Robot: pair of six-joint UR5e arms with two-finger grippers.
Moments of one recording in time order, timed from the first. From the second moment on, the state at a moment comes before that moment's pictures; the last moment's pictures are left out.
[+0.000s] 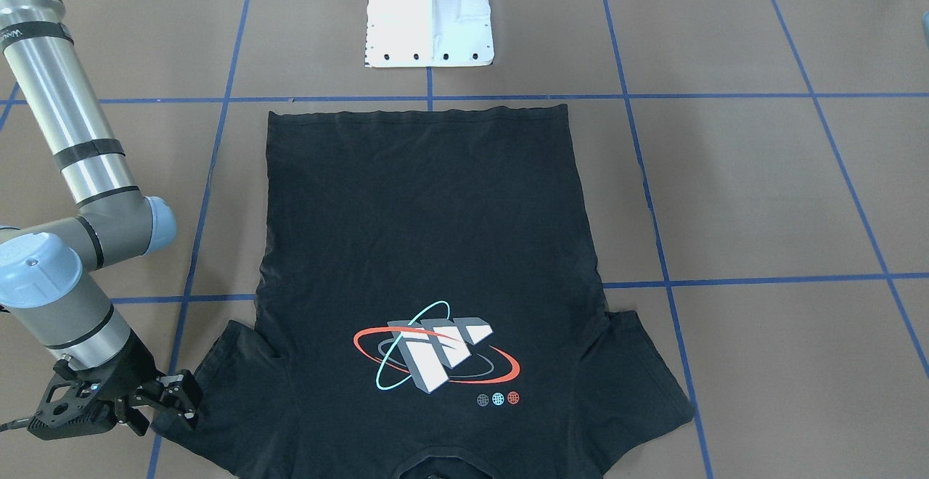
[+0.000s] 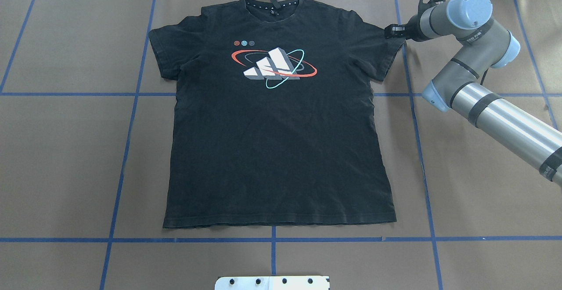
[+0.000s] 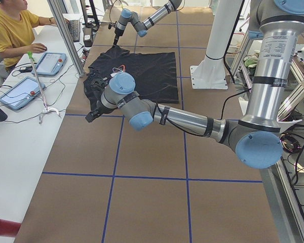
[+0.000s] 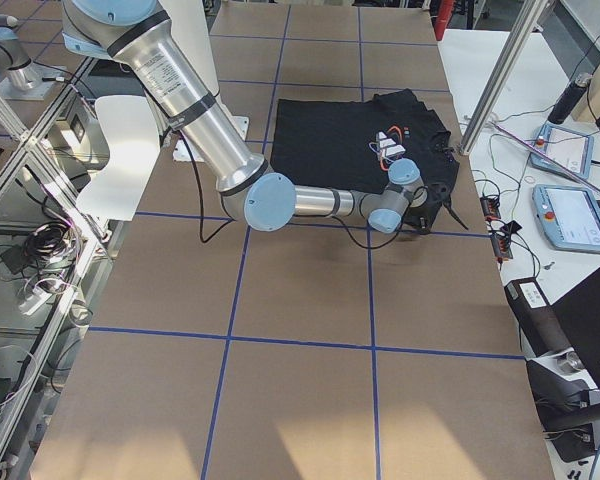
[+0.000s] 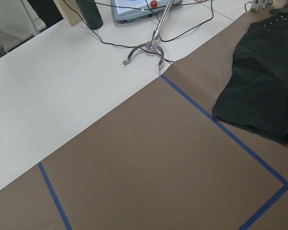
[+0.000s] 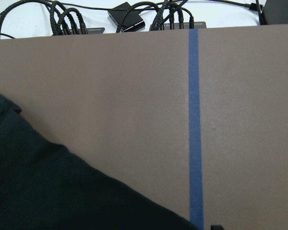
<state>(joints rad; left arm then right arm) -1.46 -1.70 -1.67 -2.28 -2.28 -0.04 0.97 -0.88 0.79 -0.51 1.88 0.96</state>
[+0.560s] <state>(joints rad) -1.46 -1.70 -1.67 -2.28 -2.28 -0.04 0.96 -0.89 0.79 -0.51 1.87 0.95</state>
